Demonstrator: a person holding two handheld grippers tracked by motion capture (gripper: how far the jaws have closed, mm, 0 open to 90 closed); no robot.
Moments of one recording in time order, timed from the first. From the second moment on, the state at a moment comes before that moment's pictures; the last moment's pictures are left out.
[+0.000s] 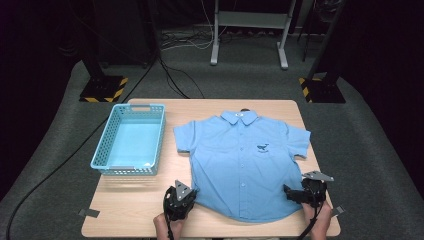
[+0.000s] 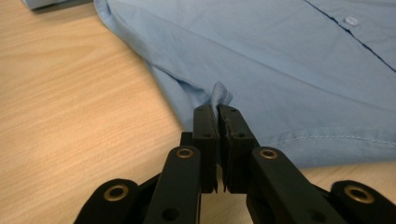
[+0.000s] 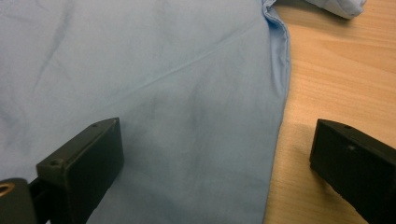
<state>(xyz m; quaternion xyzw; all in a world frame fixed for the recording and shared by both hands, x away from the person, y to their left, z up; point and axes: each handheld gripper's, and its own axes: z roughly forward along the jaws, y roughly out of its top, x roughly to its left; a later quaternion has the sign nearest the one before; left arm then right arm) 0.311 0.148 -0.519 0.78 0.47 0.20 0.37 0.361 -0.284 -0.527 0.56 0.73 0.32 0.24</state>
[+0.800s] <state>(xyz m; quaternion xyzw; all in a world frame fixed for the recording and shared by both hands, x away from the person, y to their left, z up) 0.375 0.102 -0.489 0.83 0.43 0.22 0.30 0.361 -0.284 -0.527 0.56 0.73 0.32 0.24</state>
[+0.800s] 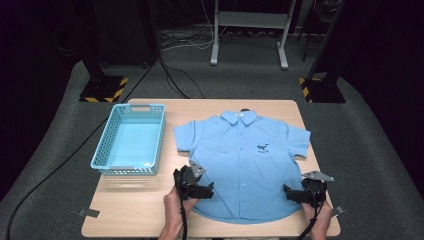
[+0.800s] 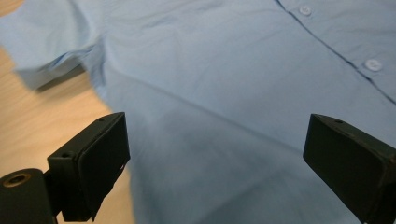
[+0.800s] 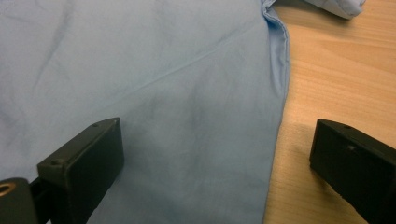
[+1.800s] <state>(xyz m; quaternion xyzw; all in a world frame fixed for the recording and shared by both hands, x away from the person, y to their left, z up) 0.334 0.186 -0.529 0.80 0.46 0.19 0.34 0.358 -0.285 -0.527 0.56 0.73 0.31 0.24</state>
